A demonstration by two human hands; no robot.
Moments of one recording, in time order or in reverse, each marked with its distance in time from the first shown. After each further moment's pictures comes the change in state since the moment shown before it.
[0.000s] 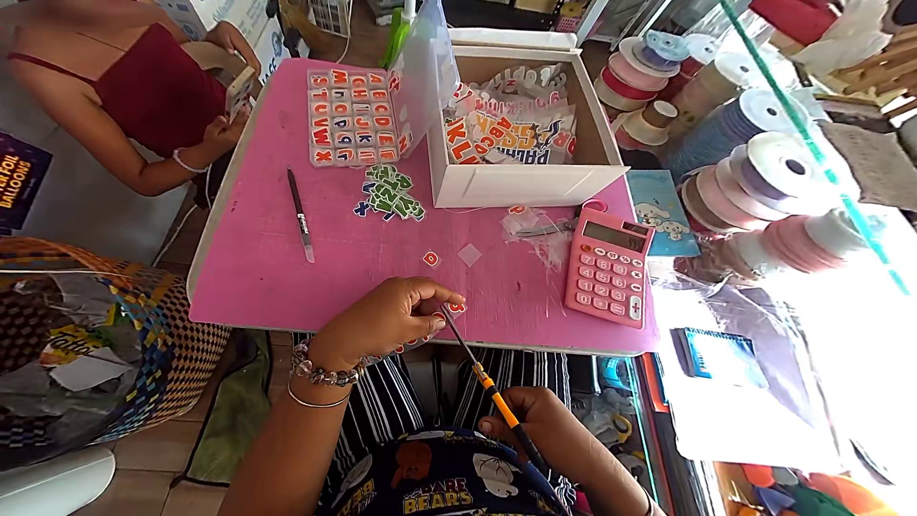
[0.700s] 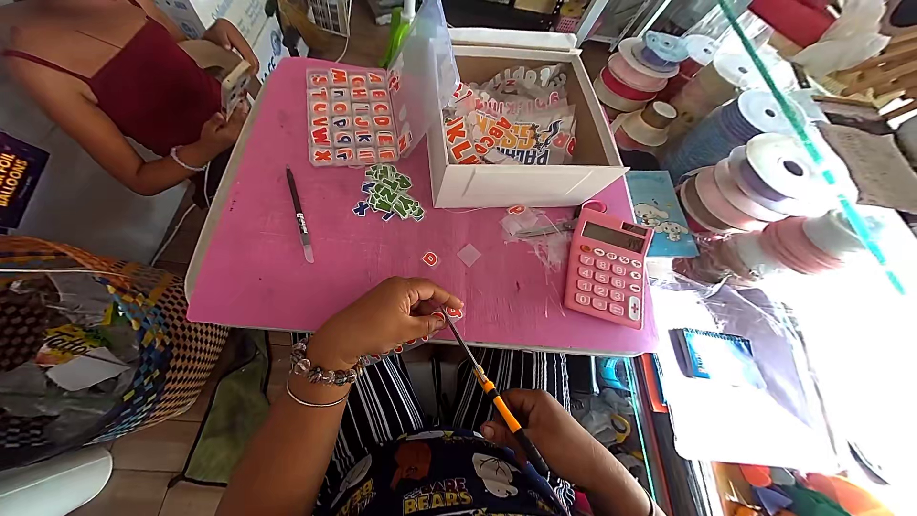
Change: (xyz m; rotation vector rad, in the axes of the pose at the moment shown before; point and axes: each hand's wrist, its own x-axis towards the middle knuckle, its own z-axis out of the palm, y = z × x) left_hand 0.000 0.000 -0.001 0.017 0.000 0.003; right_hand -0.002 0.000 -0.002 0.028 -0.053 0.010
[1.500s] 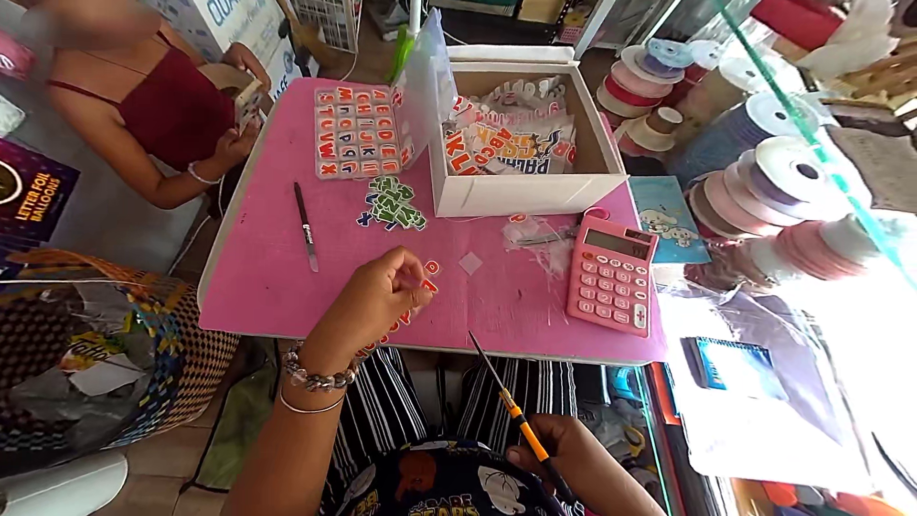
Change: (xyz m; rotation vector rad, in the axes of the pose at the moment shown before) left_hand -0.001 0.011 -0.008 0.122 0.393 -0.013; right_hand -0.019 0.030 -0.008 -0.039 0.100 0.003
